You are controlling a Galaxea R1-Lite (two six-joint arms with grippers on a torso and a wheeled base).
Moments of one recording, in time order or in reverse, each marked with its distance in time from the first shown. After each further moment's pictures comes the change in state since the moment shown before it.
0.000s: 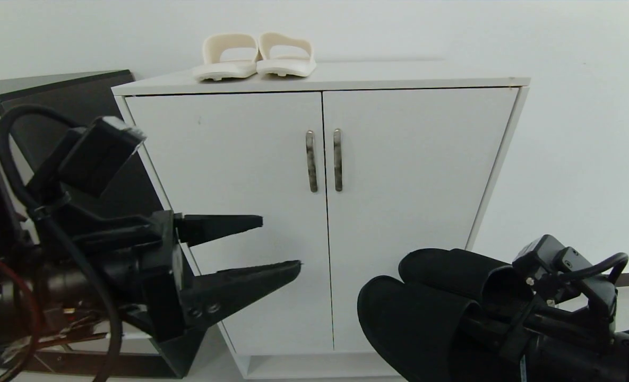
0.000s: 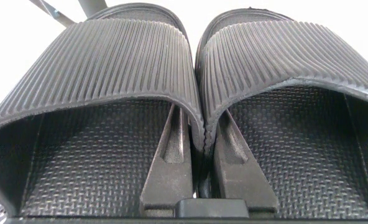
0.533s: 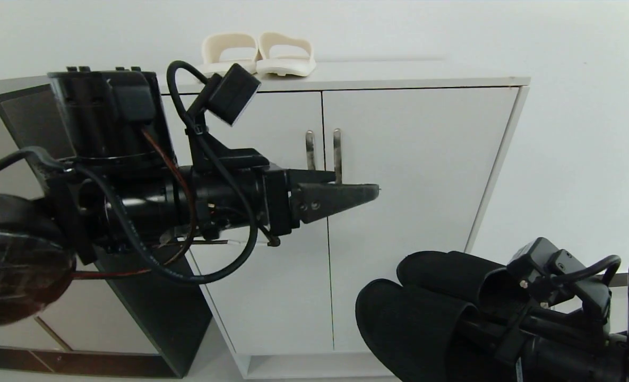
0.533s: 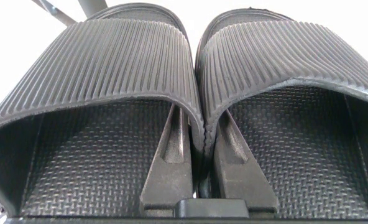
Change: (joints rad) left arm -0.017 0.311 -0.308 -0.092 -0.159 -0.146; right arm 0.002 0.012 0.000 -0.001 0.000 0.001
